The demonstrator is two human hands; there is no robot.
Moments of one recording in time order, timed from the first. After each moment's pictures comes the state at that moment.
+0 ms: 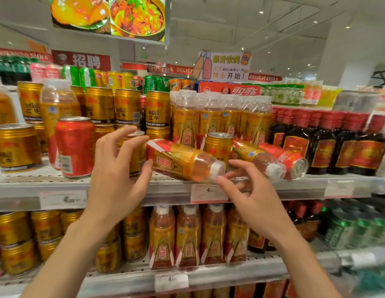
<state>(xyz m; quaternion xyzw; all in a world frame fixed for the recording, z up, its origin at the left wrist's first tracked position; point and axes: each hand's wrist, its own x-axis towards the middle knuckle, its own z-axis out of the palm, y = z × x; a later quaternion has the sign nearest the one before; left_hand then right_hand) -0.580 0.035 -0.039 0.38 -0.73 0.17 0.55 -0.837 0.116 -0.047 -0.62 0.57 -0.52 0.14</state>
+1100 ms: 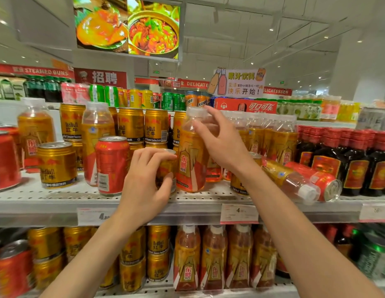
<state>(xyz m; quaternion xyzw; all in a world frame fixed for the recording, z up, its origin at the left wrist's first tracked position) -0.557 0.002 -0.029 0.34 -0.76 0.10 0.55 -0.745 0.005 0.058 -0.70 0.49 -0.52 0.06</state>
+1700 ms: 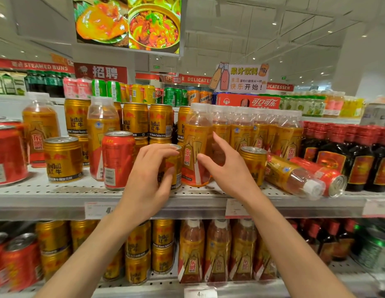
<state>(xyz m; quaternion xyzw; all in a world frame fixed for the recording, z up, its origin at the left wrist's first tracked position) -0.546 0.004 -0.030 0.30 -0.78 0.06 0.54 -0.747 0.025 0.004 -0.67 0.54 -0.49 0.10</state>
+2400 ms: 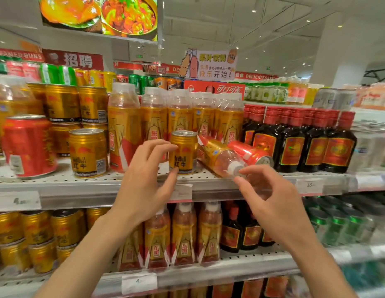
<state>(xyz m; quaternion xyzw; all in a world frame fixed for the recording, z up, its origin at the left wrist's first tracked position) -0.695 0.042 -0.048 0.31 -0.80 0.04 0.52 -0.926 0.153 -0.046 -0.62 0.57 -0.54 0.01</state>
